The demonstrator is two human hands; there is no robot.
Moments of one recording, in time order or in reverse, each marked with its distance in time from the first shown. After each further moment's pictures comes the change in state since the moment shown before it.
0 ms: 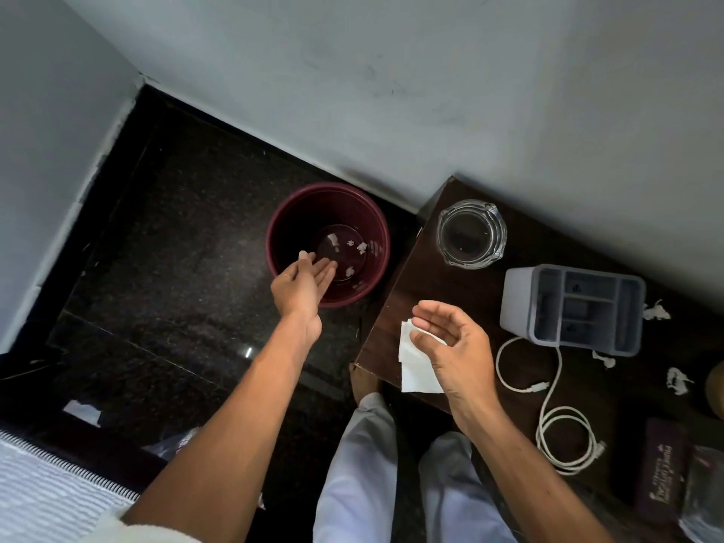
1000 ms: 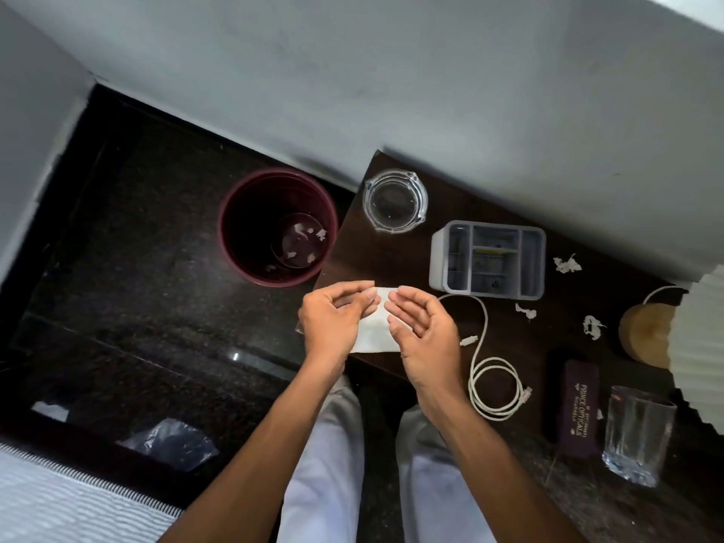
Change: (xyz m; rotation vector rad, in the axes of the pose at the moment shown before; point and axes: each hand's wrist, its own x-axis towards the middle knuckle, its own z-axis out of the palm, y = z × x) left_hand -0.142 -0.087 0.026 0.466 -0.309 0.205; right_hand -0.034 0.015 -0.062 0.083 0.046 -0.046
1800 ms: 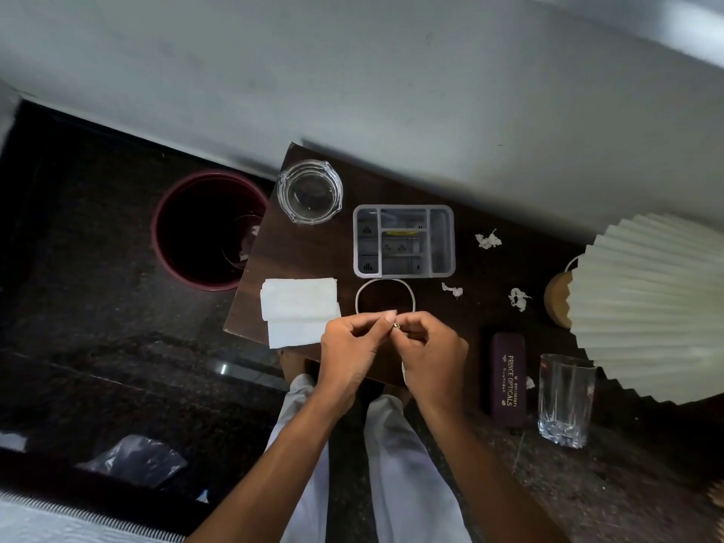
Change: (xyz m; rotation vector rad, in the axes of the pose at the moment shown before) left_hand -0.066 -0.044 0.099 0.194 -0.229 -0.037; right_hand -0.003 0.022 -0.116 -0.507 0.235 -0.181
